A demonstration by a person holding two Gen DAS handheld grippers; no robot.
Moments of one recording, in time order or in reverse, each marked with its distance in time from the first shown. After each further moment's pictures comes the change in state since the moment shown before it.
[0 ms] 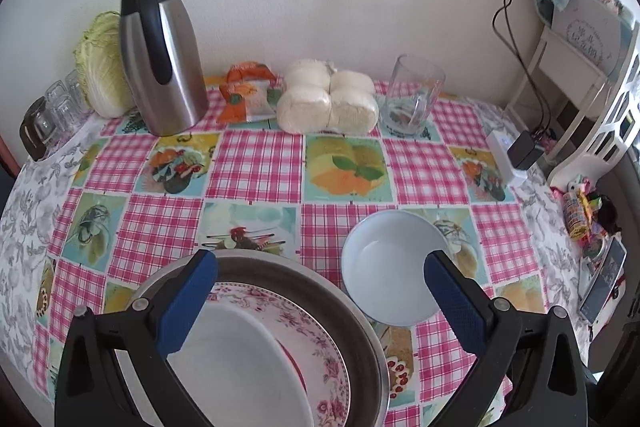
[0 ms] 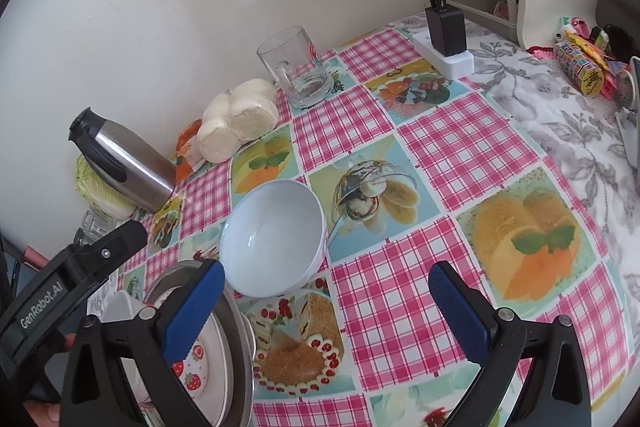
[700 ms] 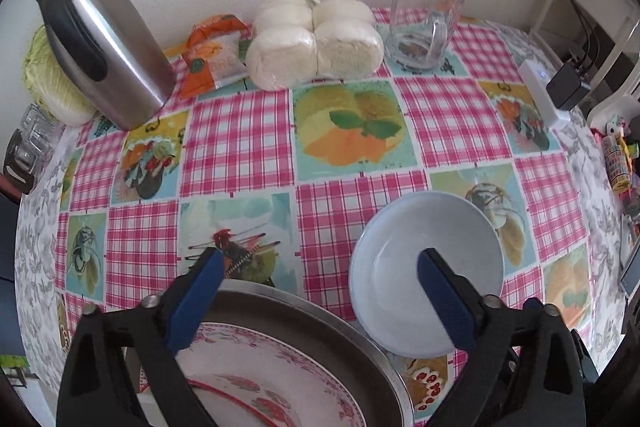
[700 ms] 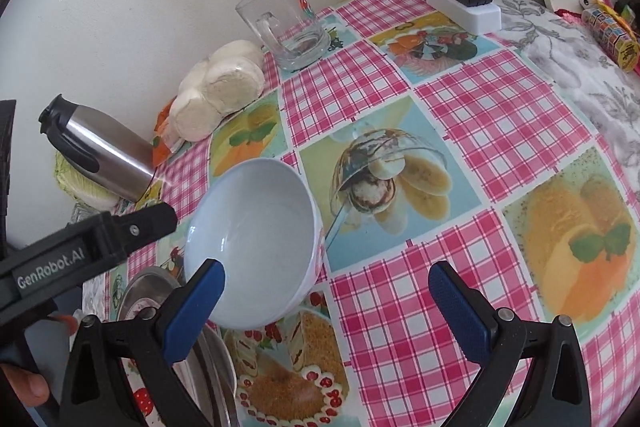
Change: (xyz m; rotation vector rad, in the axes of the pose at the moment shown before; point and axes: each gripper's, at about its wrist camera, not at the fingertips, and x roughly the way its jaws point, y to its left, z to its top) left arm 0.081 -0.025 0.024 0.144 0.247 0.093; right arm 0.069 -0.005 0.002 0.029 0.100 0.009
